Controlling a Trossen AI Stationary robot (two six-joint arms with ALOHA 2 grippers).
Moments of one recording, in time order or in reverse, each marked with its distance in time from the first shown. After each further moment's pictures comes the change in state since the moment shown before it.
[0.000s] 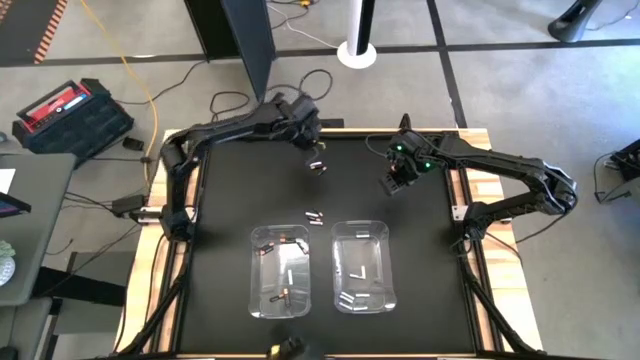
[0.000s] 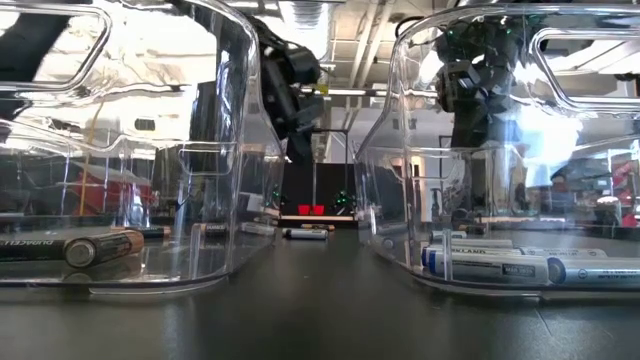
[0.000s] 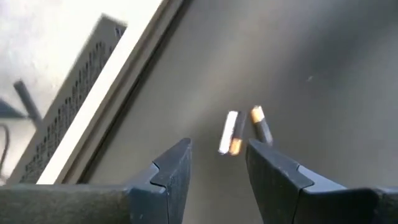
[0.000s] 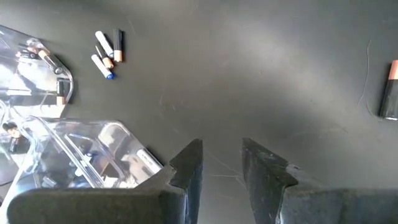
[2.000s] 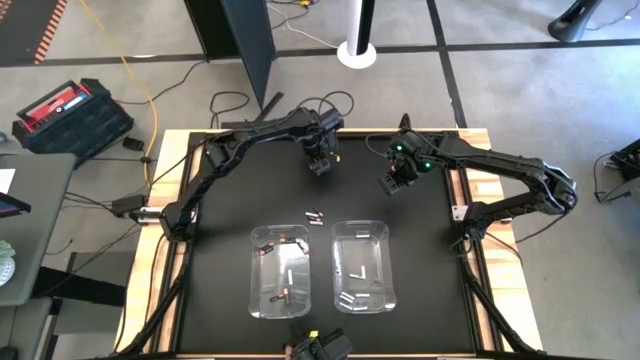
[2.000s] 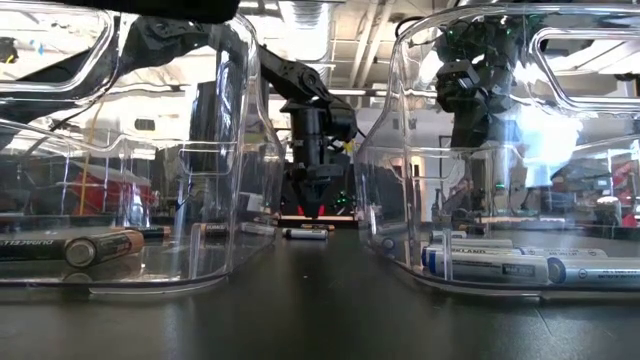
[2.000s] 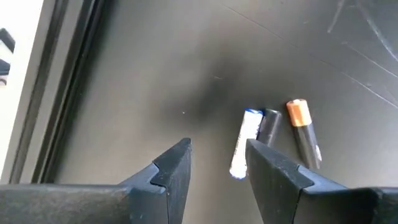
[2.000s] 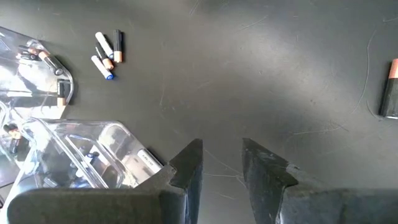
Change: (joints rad) left arm -0.031 0.433 0.431 -0.337 -0.081 0.035; right arm 0.000 0.000 0.000 0.000 0.000 0.008
